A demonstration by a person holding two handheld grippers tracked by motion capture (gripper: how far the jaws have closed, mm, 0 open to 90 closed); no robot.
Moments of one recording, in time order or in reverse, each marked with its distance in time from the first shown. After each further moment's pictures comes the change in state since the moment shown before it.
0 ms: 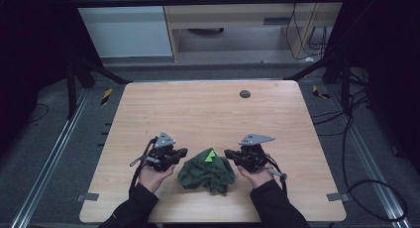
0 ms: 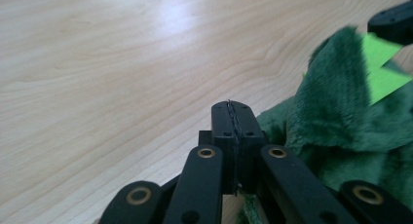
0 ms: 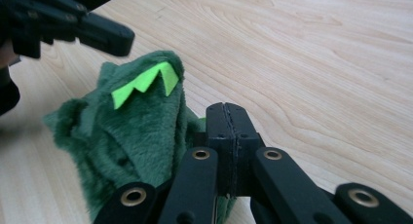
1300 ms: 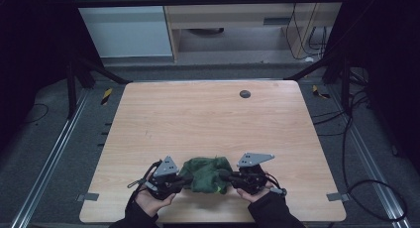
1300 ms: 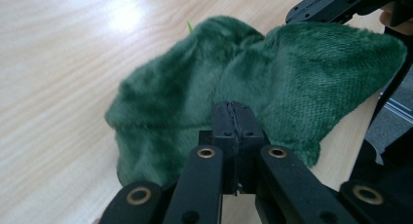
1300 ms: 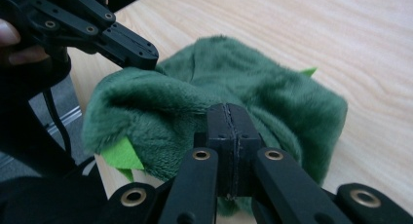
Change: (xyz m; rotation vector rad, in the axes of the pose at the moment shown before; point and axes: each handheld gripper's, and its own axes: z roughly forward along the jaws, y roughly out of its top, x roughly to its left) left arm -0.052 -0.033 -0.040 0.030 -0.168 0.106; right arm 0.042 -0.028 -0.024 0.039 0.168 -0.037
